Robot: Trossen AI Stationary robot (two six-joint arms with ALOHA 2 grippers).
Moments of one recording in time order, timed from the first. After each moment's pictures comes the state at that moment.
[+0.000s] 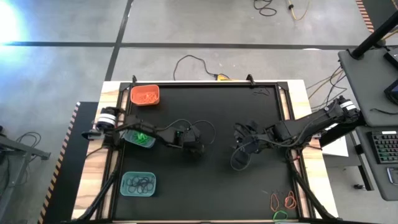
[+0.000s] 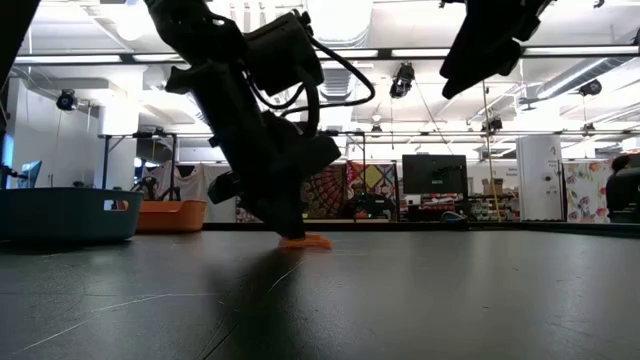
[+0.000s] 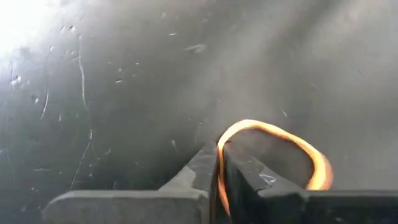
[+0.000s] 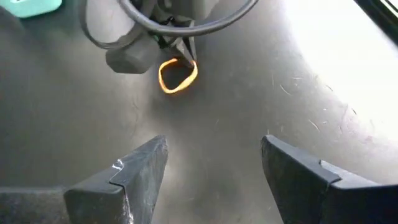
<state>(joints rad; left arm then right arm) -0.09 1.91 1.07 -0.24 -0.32 -0.78 0.30 1.29 1.01 -0.65 0.39 0.55</state>
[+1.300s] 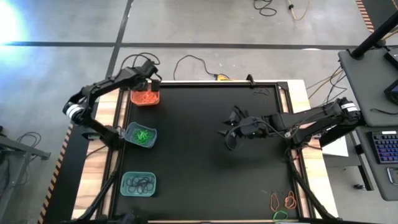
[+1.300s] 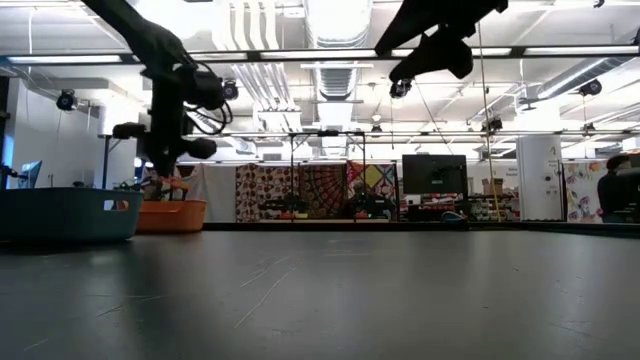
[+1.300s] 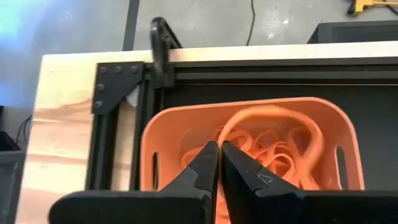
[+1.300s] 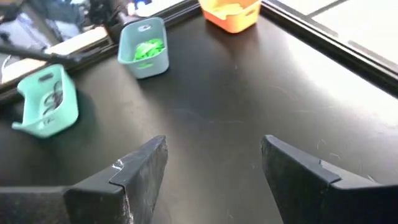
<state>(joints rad) 0.91 1.50 1.07 -0.84 -0.49 -0.61 0.13 1.29 0.99 -0.30 0.39 0.52</state>
